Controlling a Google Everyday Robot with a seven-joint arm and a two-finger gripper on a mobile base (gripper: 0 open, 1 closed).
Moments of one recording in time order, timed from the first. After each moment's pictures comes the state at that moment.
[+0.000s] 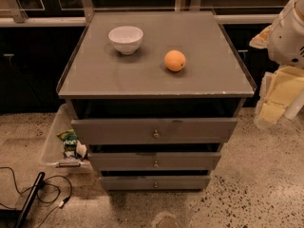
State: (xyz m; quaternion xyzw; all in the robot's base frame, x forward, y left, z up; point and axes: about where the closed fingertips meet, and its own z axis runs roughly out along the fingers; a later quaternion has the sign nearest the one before) arm 0.438 -0.217 0.976 -0.60 0.78 -0.03 0.16
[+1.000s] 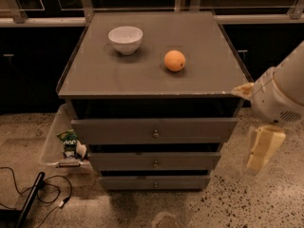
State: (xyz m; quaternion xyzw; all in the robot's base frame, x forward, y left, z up) arm 0.407 -0.203 0.879 -0.64 0.76 0.03 0.15
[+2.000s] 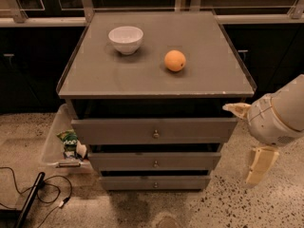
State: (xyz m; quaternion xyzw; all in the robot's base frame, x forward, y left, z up) arm 0.405 -0.209 0.823 -0.68 0.70 0.06 0.19
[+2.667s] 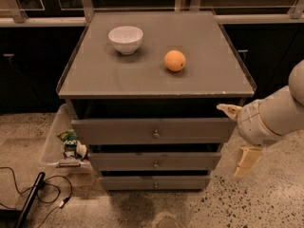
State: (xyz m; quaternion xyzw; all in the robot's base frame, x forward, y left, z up) arm 0.438 -0.208 0.789 -0.68 0.69 0.03 0.23
